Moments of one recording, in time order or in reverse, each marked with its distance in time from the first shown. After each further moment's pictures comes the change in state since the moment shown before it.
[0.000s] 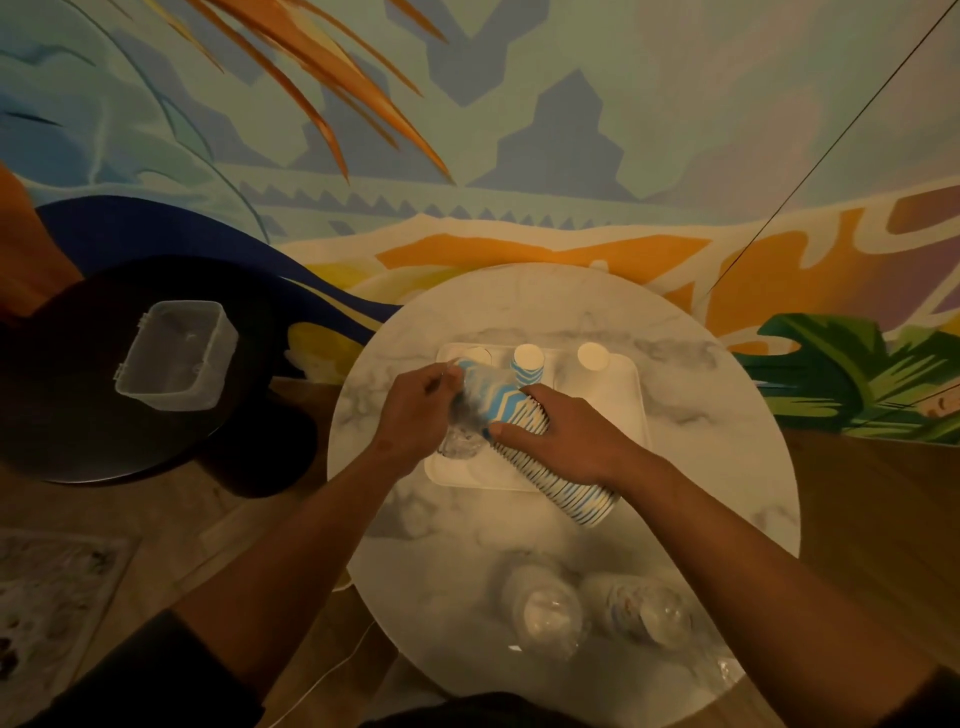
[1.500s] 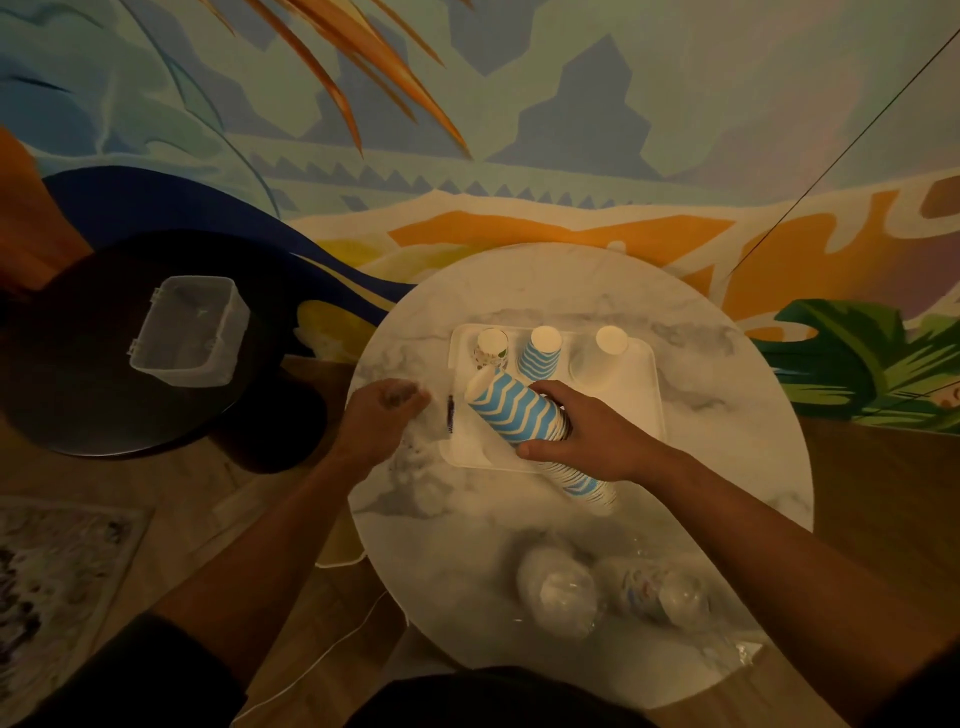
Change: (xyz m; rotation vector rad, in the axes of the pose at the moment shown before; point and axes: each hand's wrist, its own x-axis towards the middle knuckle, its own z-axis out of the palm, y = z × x) left_hand 0.007 -0.074 -0.052 0.092 0.077 -0.199; right_hand 0.005 0.026 0.014 0.086 -0.082 -0.137
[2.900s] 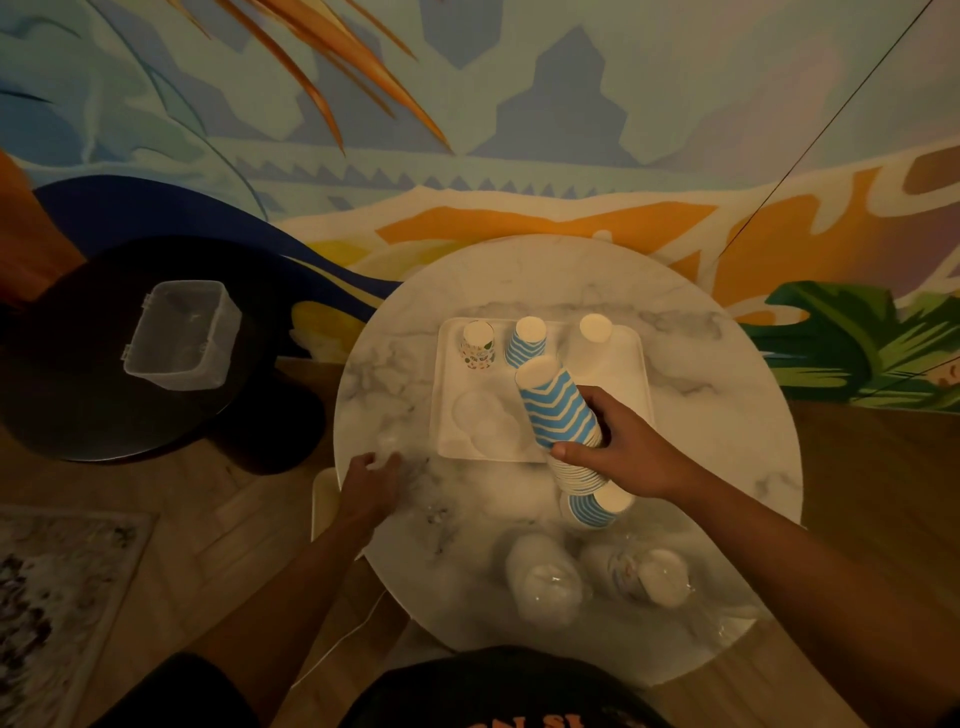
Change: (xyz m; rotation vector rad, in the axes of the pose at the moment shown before) left_hand -0.043 -0.084 0.030 -0.027 0.089 -0.416; right_hand -0.054 0.035 -0.008 0.312 0.124 0.021
